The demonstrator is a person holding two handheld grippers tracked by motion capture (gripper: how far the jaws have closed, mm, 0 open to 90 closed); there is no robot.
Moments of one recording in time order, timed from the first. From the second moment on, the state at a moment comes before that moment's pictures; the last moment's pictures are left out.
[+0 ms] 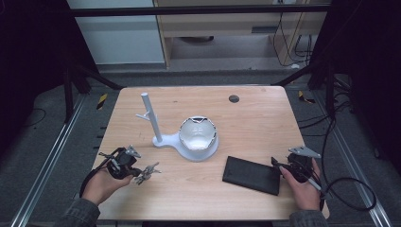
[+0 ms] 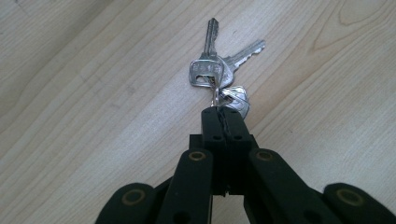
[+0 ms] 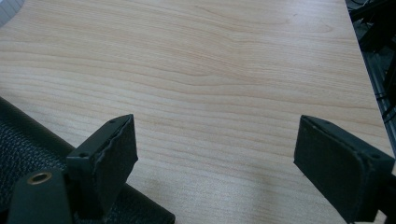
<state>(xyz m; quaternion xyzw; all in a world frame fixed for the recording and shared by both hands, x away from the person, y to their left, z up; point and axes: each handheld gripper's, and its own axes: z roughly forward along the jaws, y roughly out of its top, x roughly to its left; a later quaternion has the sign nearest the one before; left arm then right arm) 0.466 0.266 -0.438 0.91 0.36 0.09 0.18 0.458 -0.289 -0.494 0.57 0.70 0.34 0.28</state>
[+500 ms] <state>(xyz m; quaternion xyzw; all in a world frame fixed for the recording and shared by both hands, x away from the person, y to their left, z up) 0.465 0.267 -0.384 0.91 0.35 0.10 0.20 0.458 -0.289 -0.495 0.56 0.70 0.34 0.28</state>
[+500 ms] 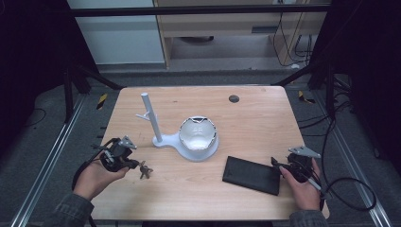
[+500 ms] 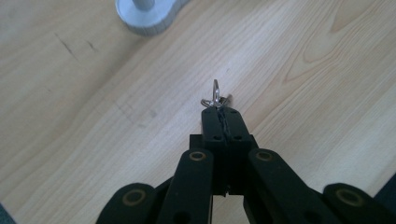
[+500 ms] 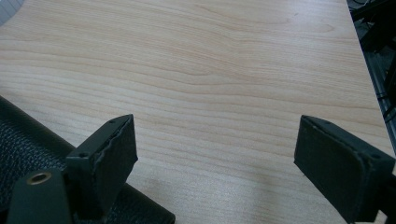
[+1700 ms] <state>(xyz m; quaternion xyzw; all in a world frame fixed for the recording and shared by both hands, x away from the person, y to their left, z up) 0.495 0.258 -0.247 0.90 0.34 0.15 0.24 0.459 -0.288 -0.496 0.56 0.70 0.33 0.28</state>
